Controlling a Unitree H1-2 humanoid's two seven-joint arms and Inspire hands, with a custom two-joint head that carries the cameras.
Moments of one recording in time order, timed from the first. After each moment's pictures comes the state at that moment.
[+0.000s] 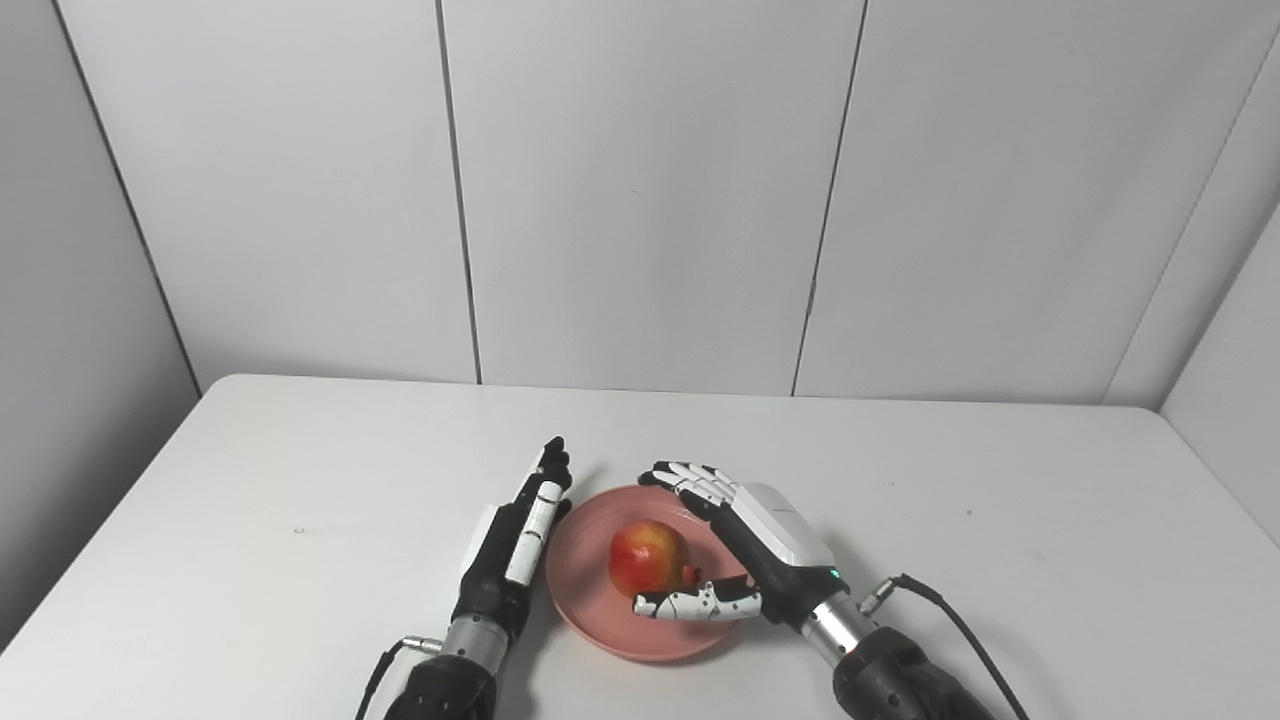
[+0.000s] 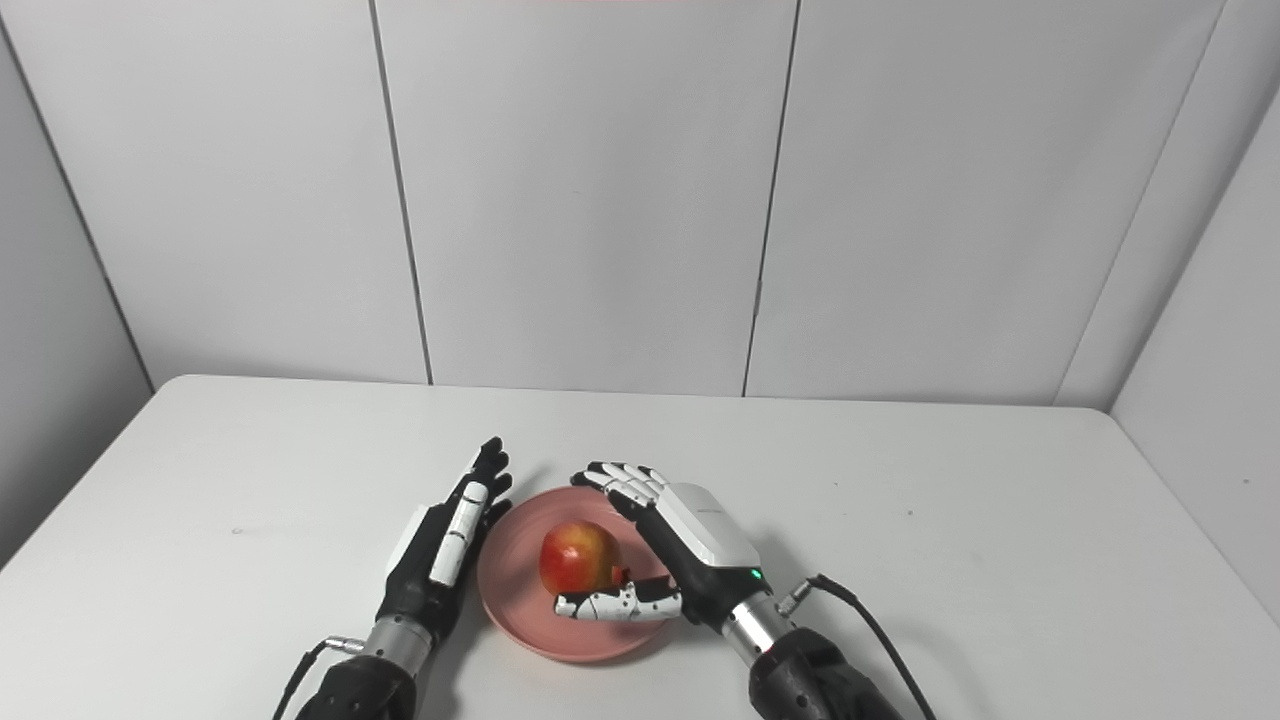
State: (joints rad) left arm -0.32 -0.02 -0.07 0.34 -0.02 -0.05 -0.06; right arm -0.40 -0.17 0.33 0.26 -0.56 -0.24 0.06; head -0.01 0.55
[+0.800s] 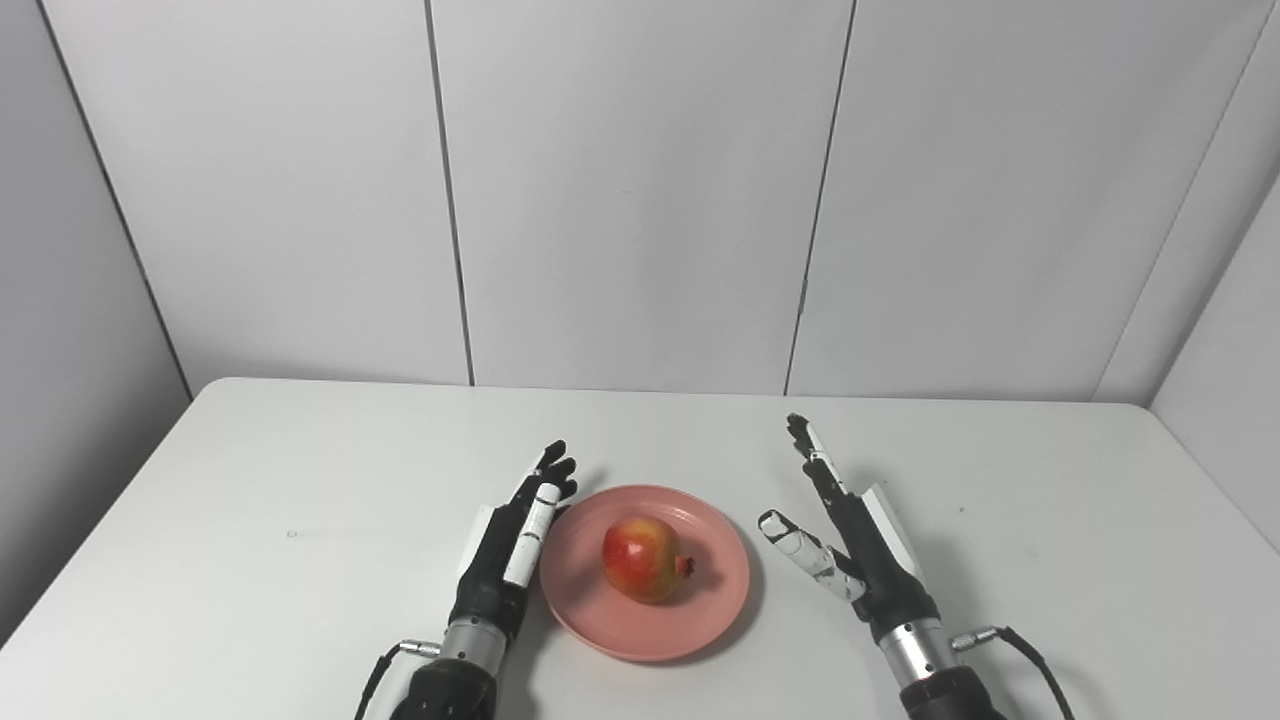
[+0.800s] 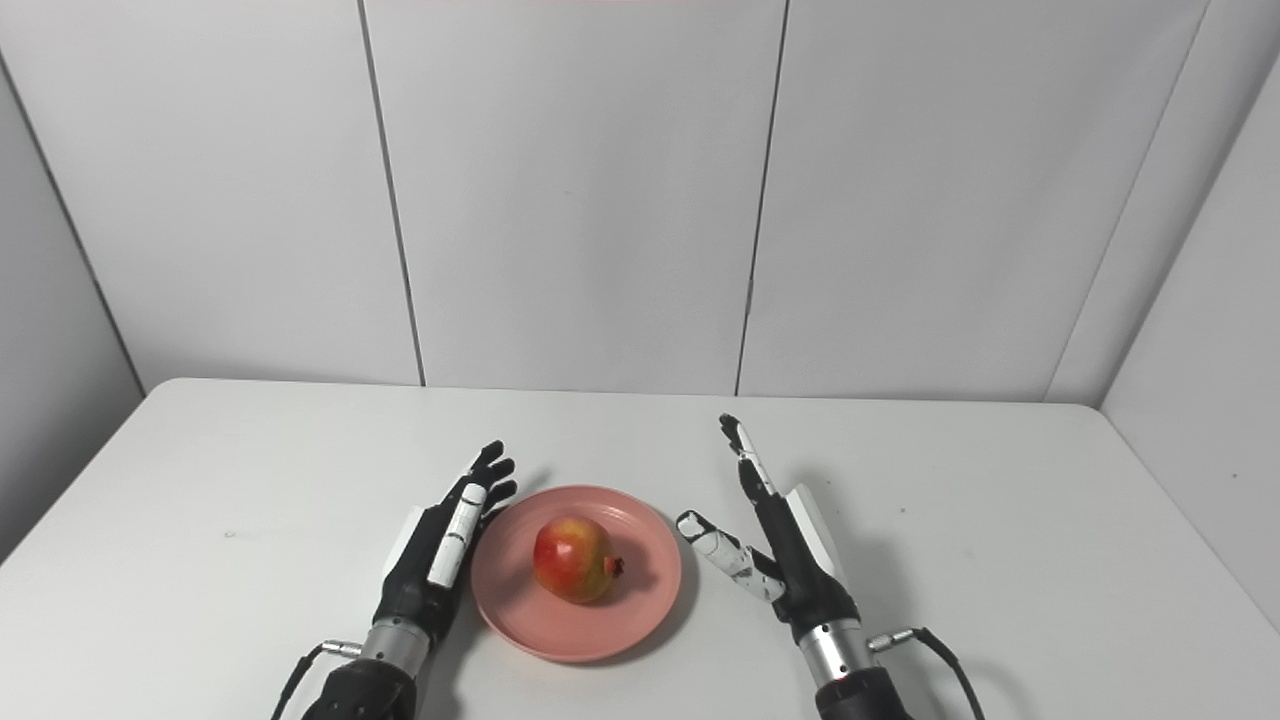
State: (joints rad) left arm -0.31 -0.02 -0.05 0.34 0.00 -0.07 -0.02; right arm -0.30 -0.11 0.12 0.26 -0.26 -0.25 0.01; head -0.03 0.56
